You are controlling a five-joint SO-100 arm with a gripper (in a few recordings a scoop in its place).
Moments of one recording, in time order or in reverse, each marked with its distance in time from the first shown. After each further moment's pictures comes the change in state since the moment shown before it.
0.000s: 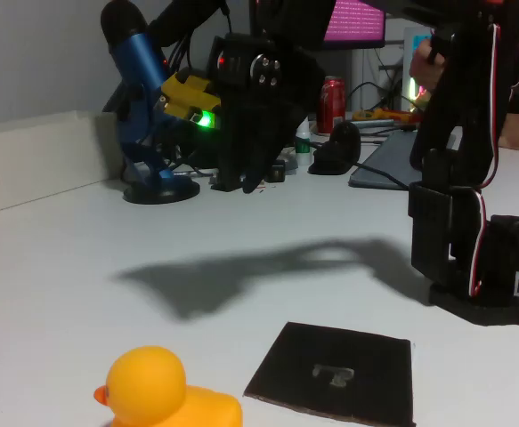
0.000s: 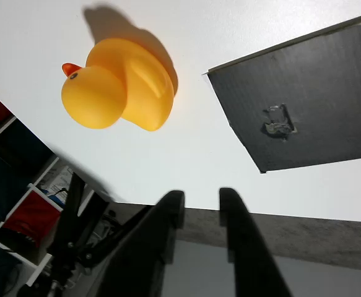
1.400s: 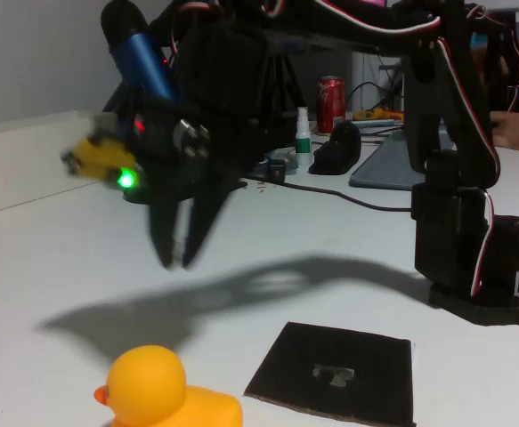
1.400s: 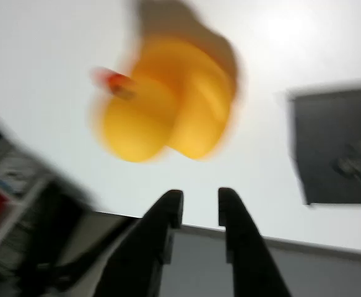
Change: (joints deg) arm -9.7 -33.8 -28.0 0.1 0.3
